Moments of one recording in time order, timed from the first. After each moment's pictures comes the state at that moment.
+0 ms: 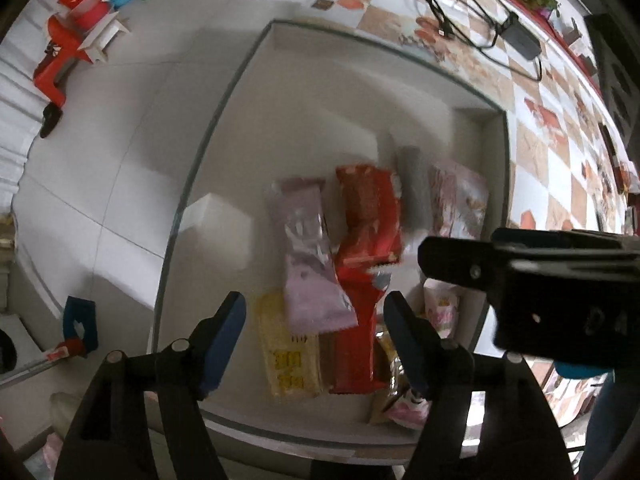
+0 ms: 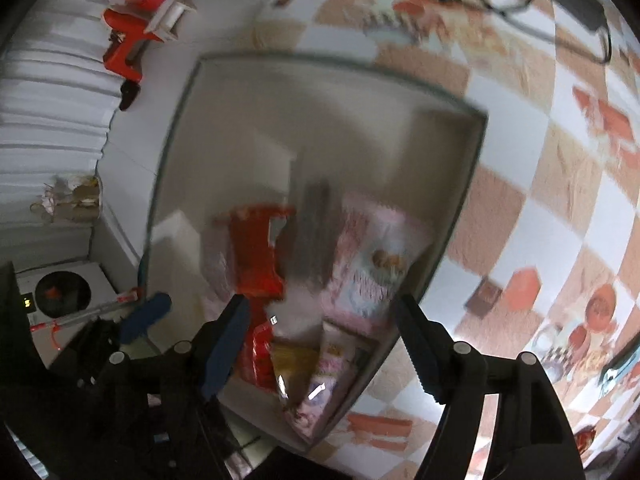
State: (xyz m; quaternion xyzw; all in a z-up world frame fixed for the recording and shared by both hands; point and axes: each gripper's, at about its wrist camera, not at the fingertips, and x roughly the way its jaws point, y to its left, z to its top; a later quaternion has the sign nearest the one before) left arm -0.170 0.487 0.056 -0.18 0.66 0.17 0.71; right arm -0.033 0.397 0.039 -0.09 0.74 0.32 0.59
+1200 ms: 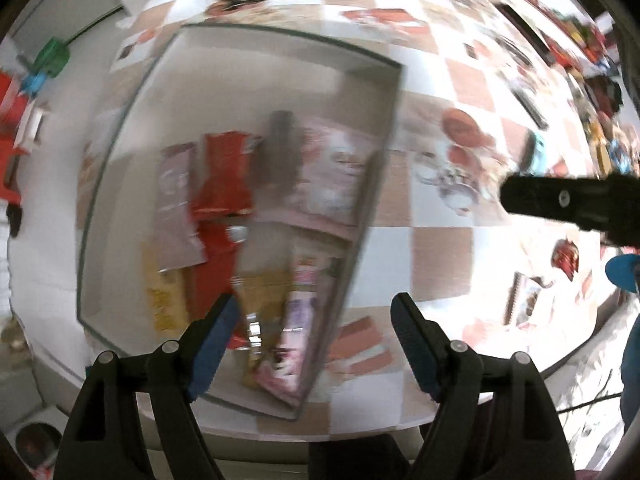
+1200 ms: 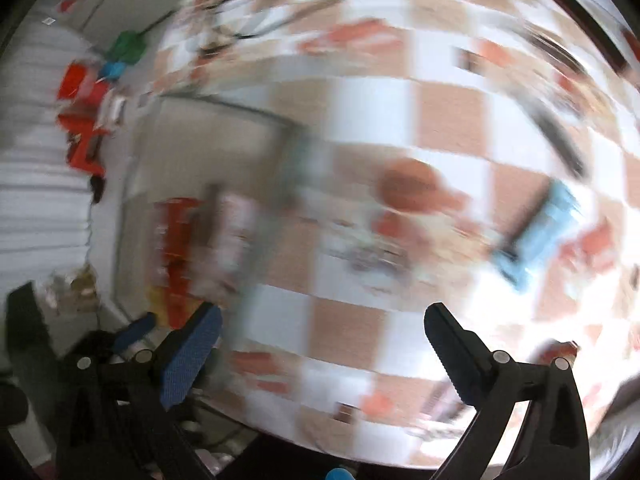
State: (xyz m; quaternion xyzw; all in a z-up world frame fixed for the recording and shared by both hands) left arm -0.136 0.338 0.061 -0.05 0.69 0.02 0.72; right arm -0.014 0.180 0.070 0.02 0.73 0.18 0.66
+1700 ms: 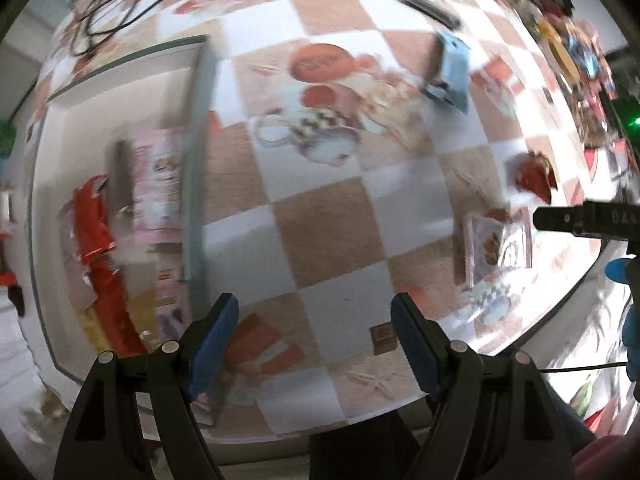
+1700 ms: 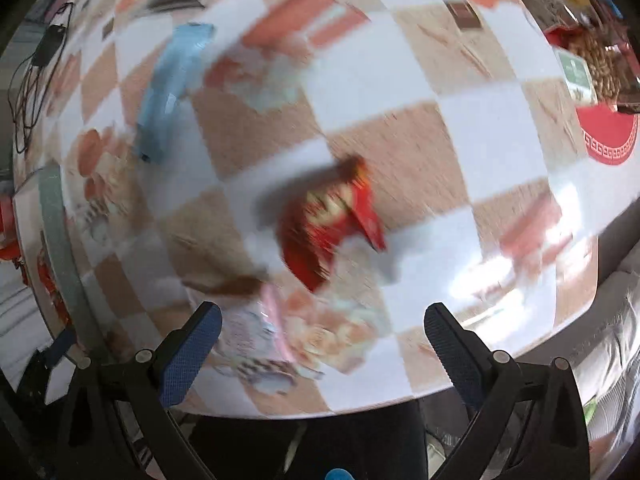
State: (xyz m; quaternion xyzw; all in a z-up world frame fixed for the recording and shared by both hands) left arm -0.120 0.217 0.040 0.05 0.72 -0.08 0.68; right arm -0.072 -0.022 0.012 0.13 0.79 -0.02 0.60
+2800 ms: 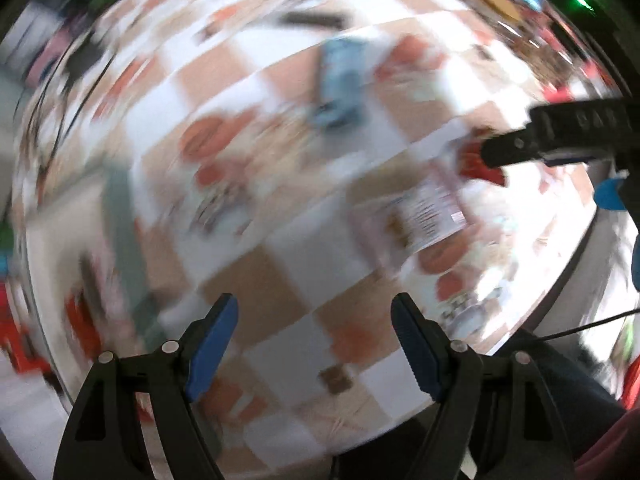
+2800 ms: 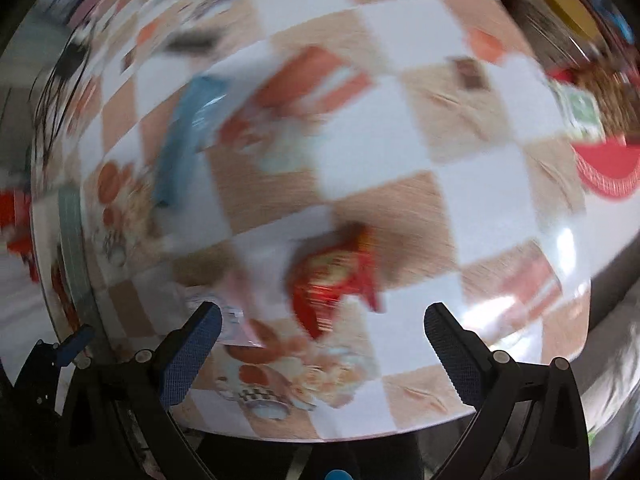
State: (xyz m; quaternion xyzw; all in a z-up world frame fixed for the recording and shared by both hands) left arm -0.110 0.127 0.056 0.18 0.67 -0.18 0.70; right arm -0.036 -0.013 0.038 0.15 0.75 -0.01 0.64
